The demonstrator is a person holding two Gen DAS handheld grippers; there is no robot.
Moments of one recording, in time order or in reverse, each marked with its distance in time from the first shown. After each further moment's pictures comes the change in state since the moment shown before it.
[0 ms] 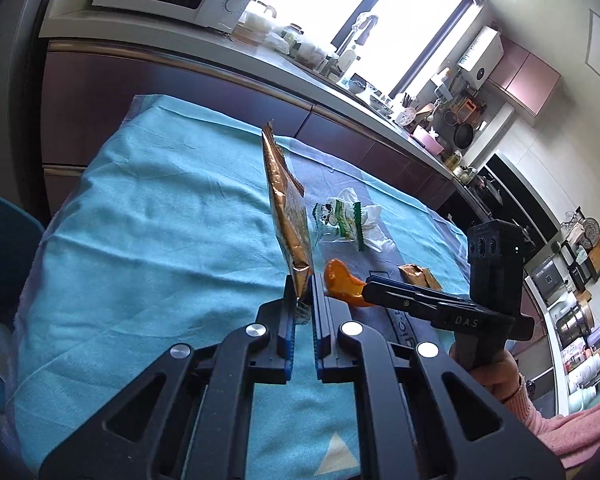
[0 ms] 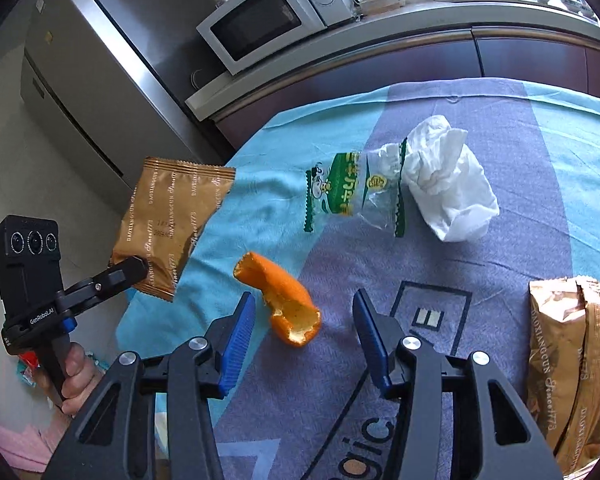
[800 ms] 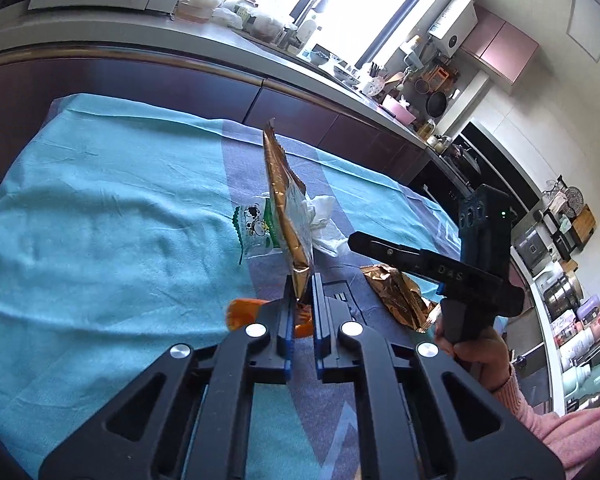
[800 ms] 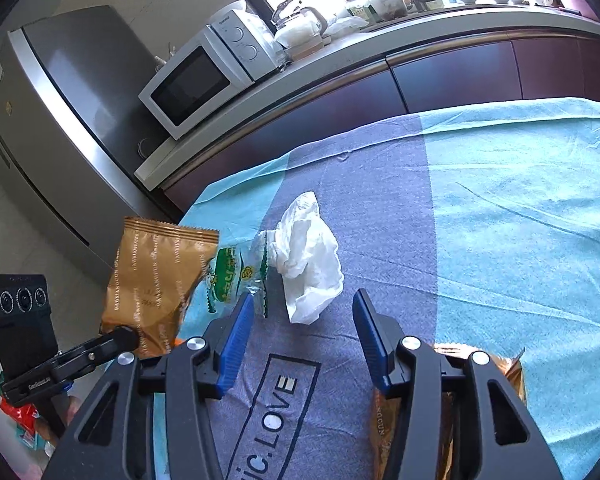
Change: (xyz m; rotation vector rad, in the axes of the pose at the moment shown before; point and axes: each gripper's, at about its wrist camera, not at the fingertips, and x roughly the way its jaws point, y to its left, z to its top) left arm 0.071 -0.049 0.026 0.072 0.092 -0.105; right arm -0.045 -0.070 0.035 0.155 -0.166 -0.116
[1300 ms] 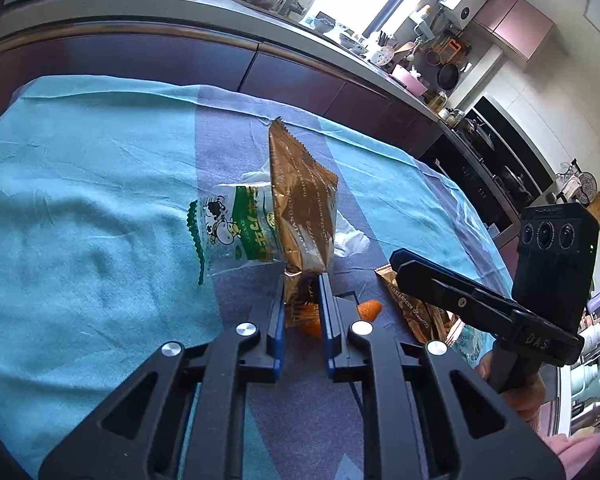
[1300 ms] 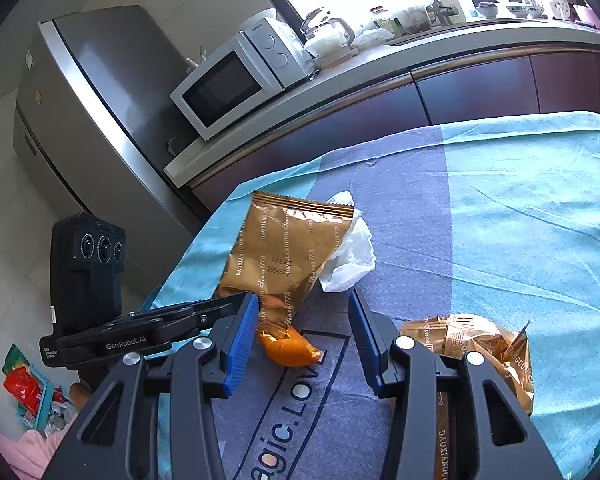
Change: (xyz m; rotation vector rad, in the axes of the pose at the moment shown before) left arm 0.082 -0.015 0.013 0.023 0.110 0.040; right arm -0.026 0.009 -0.018 -0.055 -0.039 0.091
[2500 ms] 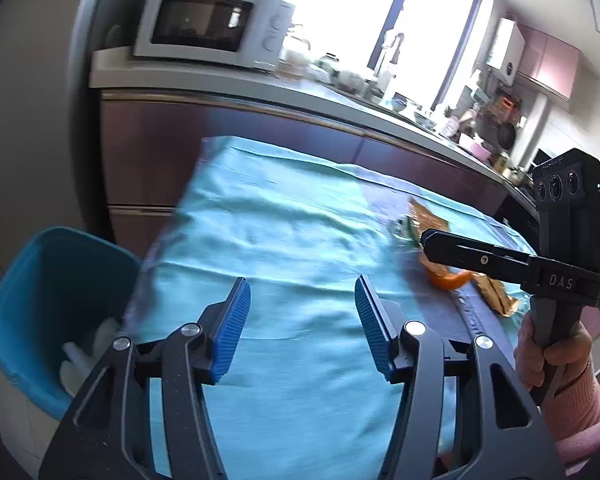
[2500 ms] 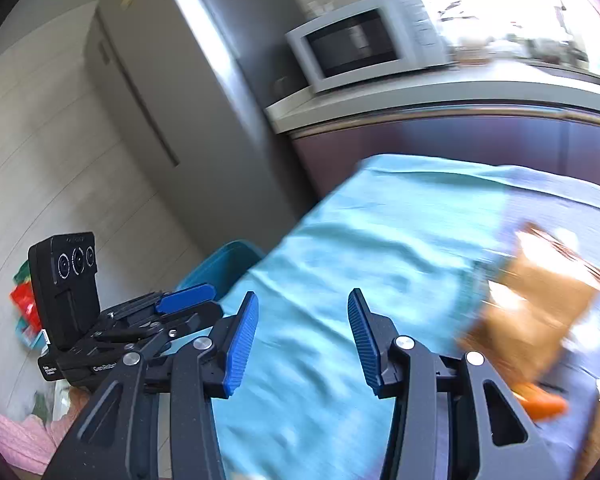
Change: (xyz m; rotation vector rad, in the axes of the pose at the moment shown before) left arm -0.188 0.074 -0.086 -0.020 -0.288 0.289; right arm 0.054 0.147 -0.007 -0.268 0.094 0.128
